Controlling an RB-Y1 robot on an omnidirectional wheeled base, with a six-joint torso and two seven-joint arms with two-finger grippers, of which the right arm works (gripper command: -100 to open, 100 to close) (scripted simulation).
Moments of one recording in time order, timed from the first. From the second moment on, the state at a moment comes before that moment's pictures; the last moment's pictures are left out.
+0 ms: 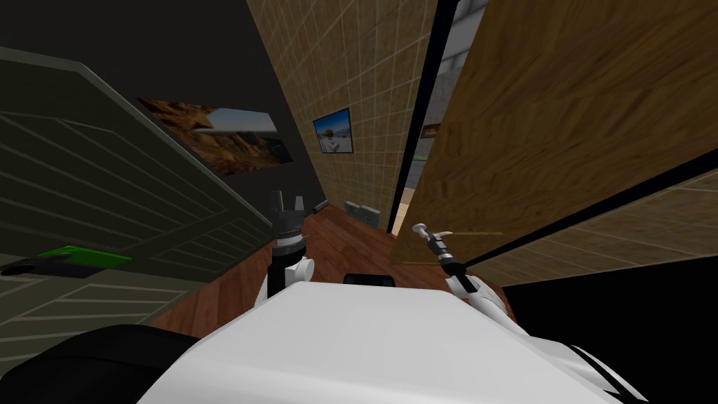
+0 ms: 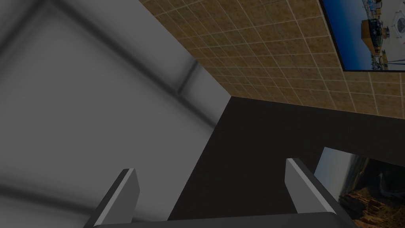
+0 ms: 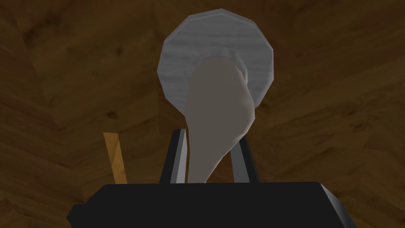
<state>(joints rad) -0.03 -0.45 -0.09 -0.66 0.18 -0.90 -0.46</state>
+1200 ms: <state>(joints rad) 0.05 -0.52 -0.08 -0.61 0.22 -1.08 -0.54</state>
